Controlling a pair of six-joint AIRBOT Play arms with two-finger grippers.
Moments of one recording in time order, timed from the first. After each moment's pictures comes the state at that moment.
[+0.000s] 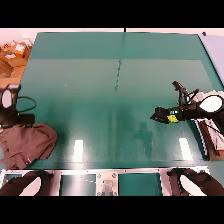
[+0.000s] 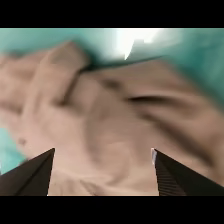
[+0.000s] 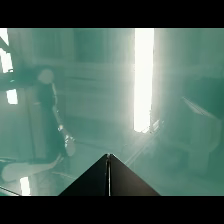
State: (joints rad) left arm 0.07 -0.98 0.82 1.90 -1.40 -1.77; right arm 0.02 -0.93 0.71 -1.04 1.14 1.55
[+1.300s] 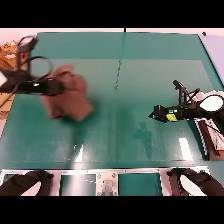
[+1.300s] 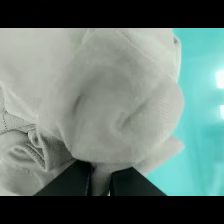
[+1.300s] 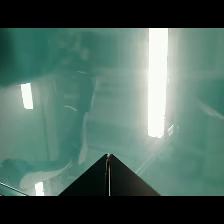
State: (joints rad) left arm -0.27 -0.95 1.18 1.35 -1.13 -1.61; right arm 0.02 -0.93 0.71 -0.98 1.13 1.55
